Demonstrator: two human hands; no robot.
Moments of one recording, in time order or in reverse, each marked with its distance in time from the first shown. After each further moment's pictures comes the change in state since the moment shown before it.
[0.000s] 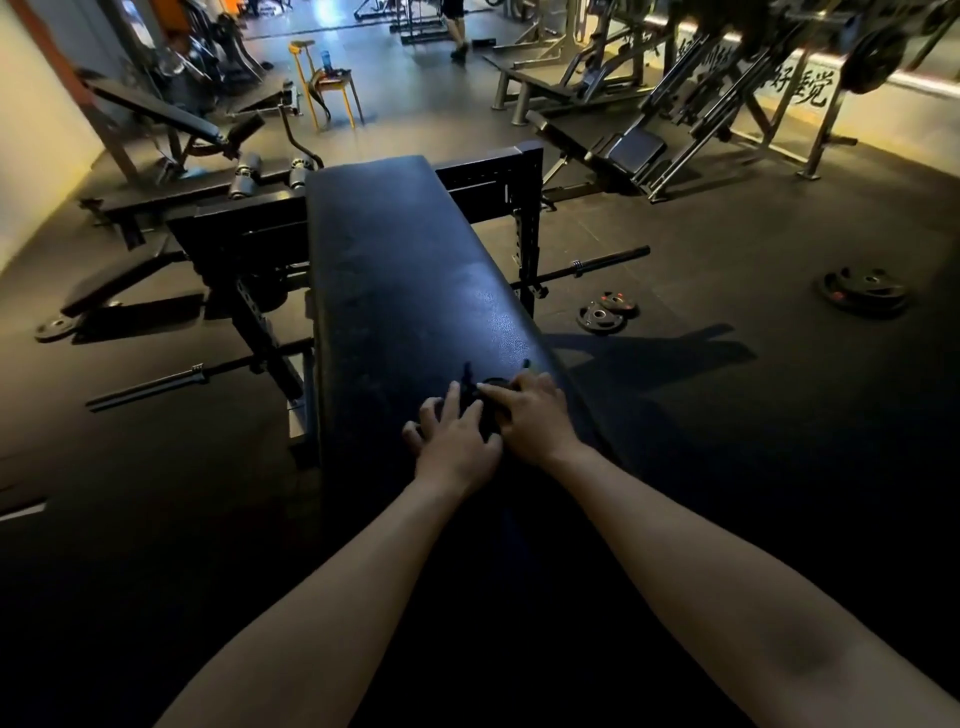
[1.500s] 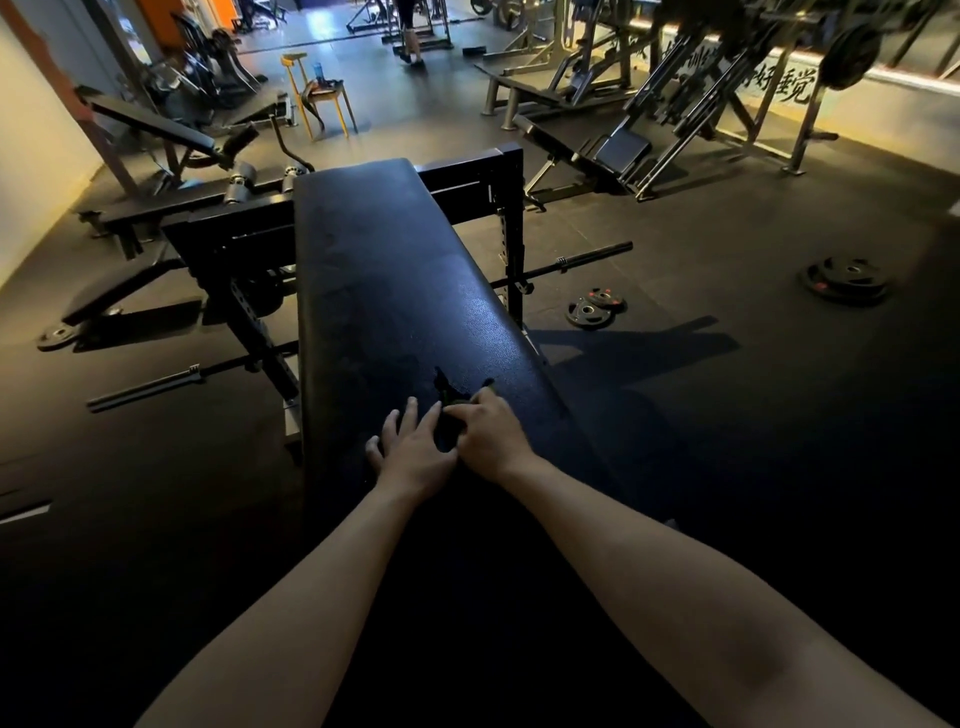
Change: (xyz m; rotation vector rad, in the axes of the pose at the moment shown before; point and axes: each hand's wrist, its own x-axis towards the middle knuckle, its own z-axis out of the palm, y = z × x) left_hand -0.047 -0.015 0.018 -0.052 -0.041 -0.089; right_hand -0.068 -0.026 -0.004 0.210 -0.080 -0.004
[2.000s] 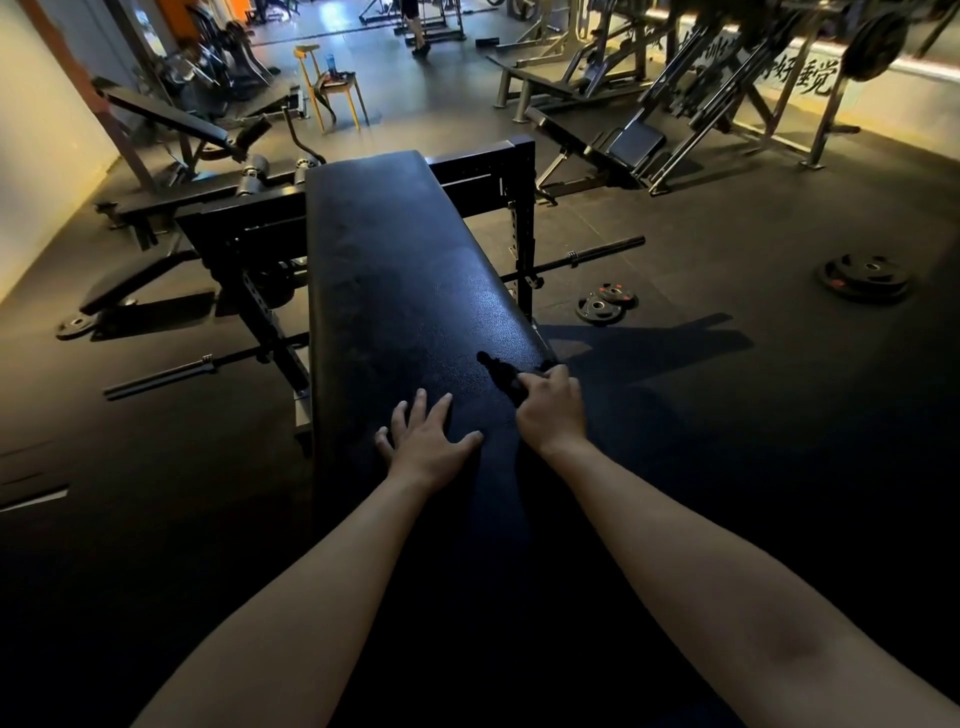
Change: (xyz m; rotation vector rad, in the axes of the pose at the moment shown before) left_hand -0.004 0.002 0.004 -0.036 0.034 -0.005; right_hand -0.001 0.037 -0.028 -0.066 0.223 0.247
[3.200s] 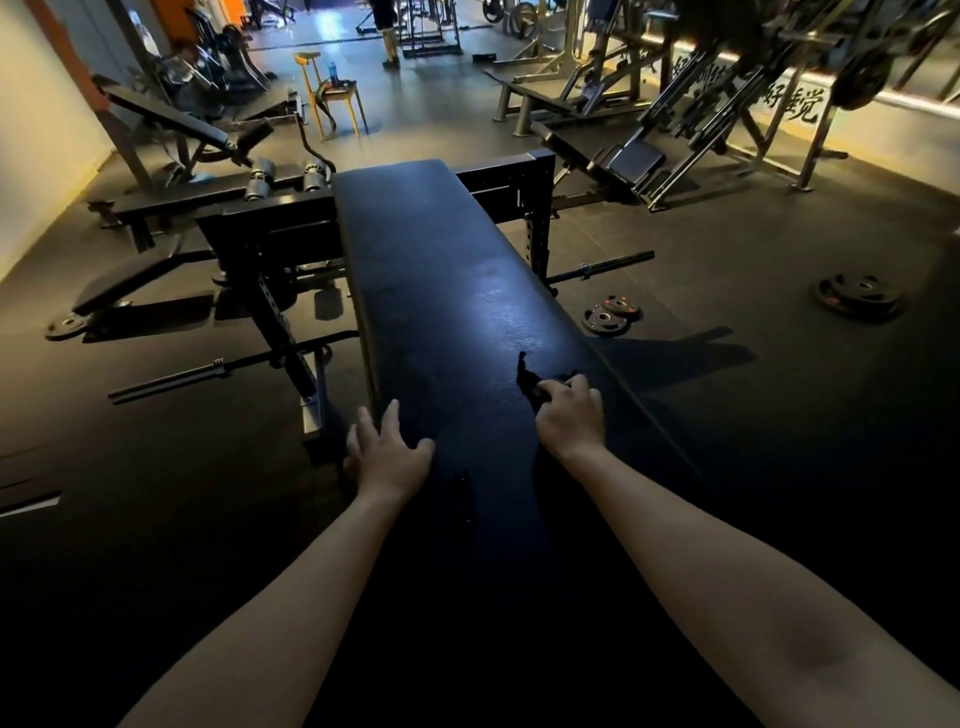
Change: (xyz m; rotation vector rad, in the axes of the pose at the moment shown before) left_hand 0.012 -0.120 -0.056 -0.319 0.111 -0.126; right_hand -0.003 -0.066 0.040 -0.013 -0.005 0.112
